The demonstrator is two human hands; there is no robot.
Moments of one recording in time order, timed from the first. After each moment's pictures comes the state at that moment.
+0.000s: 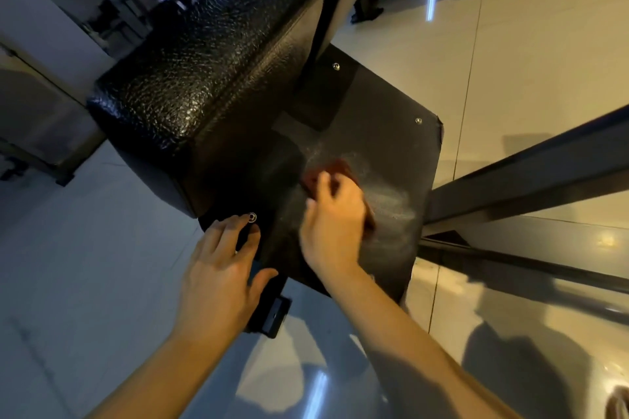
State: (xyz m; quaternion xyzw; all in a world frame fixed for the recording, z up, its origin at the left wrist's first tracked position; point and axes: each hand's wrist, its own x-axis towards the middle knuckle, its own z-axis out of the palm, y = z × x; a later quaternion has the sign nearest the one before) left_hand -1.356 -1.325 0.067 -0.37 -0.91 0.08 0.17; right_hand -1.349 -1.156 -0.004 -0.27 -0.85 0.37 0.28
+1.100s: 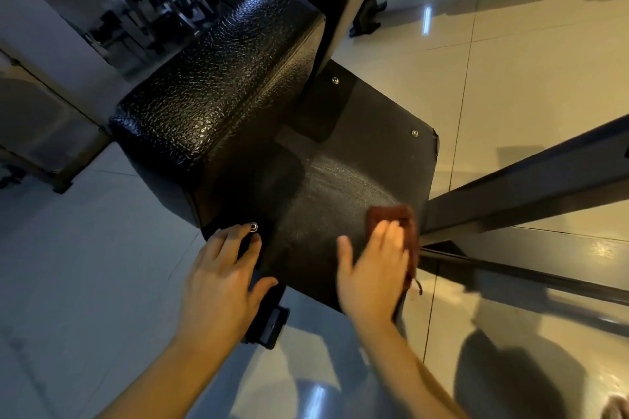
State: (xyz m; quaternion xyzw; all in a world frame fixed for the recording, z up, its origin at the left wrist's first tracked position) left_hand -1.359 -1.326 0.068 -0.37 -0.91 0.08 0.17; right_hand -1.299 -1.151 -0.060 -0.41 -0.79 0.41 0.19
